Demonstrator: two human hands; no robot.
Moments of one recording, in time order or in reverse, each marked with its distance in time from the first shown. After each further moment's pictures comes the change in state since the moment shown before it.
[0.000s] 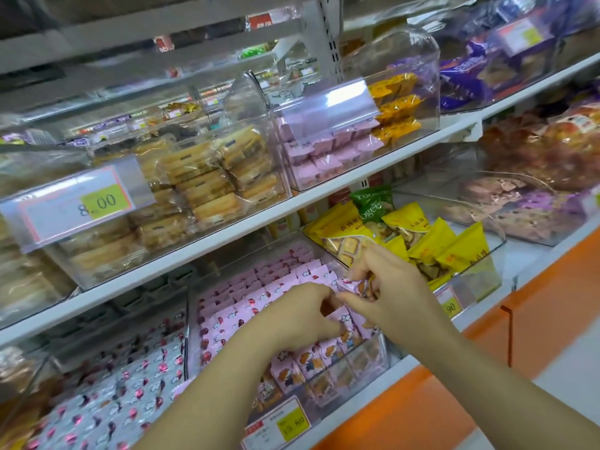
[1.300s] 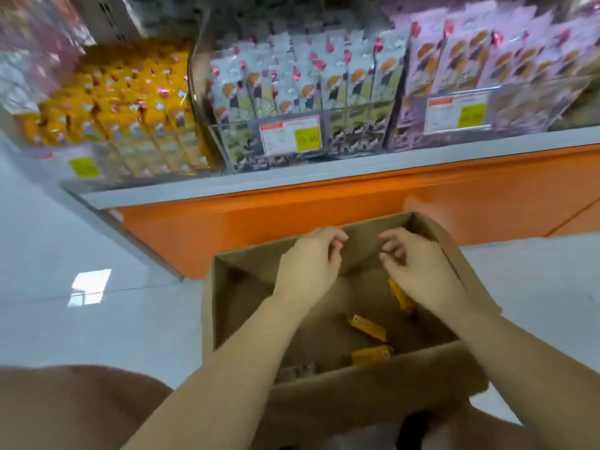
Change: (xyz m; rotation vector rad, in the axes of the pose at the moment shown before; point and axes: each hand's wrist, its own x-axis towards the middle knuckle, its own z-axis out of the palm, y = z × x) left_hand -0.285 -0.127 0.234 -0.354 0.457 -0.369; right_hand -0.260 -0.134 0.102 -0.025 -0.800 0.405
